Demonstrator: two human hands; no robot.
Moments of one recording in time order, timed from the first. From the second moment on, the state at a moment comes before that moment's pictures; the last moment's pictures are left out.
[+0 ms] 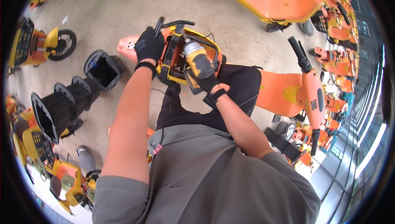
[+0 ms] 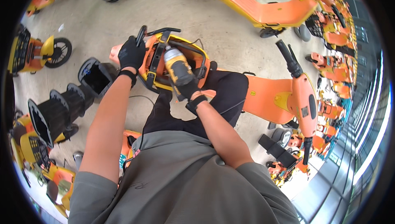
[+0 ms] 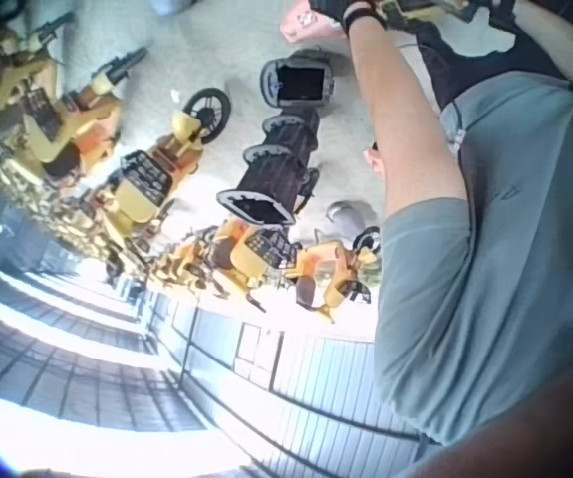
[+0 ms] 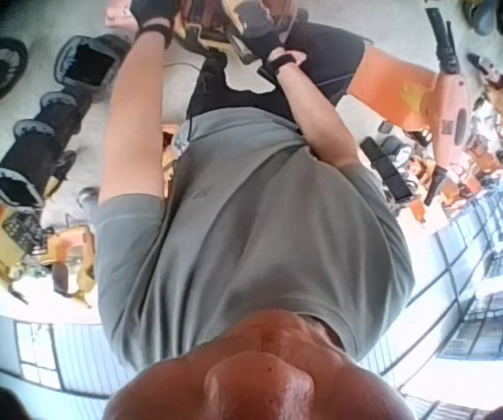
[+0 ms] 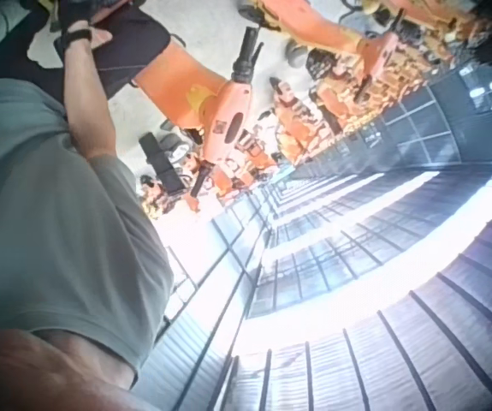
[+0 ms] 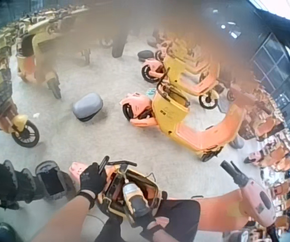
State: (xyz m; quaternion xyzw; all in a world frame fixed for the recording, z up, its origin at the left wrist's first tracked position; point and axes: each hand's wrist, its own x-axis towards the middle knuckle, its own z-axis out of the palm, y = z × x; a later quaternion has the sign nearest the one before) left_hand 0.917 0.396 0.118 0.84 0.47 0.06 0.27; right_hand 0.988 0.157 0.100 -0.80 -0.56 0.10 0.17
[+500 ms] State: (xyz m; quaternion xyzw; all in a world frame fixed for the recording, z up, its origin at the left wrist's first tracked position) left_hand 0.926 0.394 0.139 0.82 0.48 0.02 0.32; right_hand 0.979 0.156 0.084 -0.81 -0.53 0.14 0.23
